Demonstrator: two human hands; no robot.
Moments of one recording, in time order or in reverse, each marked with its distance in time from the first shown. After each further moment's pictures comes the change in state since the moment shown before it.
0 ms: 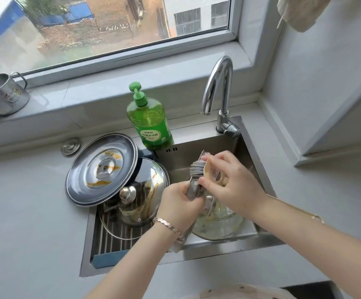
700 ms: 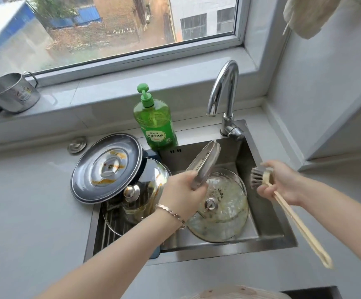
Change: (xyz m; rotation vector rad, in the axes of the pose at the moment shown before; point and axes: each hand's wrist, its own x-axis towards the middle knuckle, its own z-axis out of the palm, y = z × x) left_hand 0.014 0.006 -0.010 0.217 -0.024 0.121; right_hand 0.016 0.057 -0.055 1.012 -0.038 1.264
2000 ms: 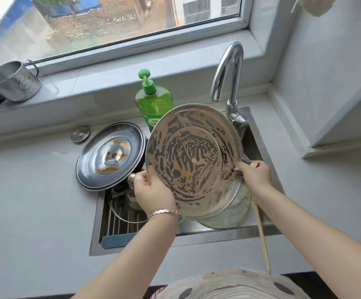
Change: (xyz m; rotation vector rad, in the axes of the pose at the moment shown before) left_hand -0.024 -0.007 -0.002 -0.573 0.806 -0.737; right_hand 0.047 0.057 0.032 -0.306 0.385 -0.512
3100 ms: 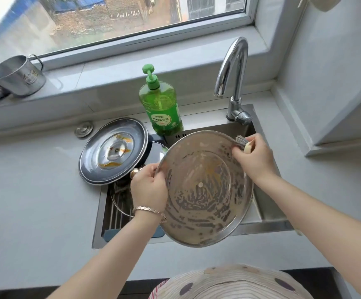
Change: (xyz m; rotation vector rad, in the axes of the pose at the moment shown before) left_hand 0.022 -0.005 -0.025 0.301 -0.279 0.409; right_hand -0.009 -0.030 -0.004 -0.268 -0.027 -0.450
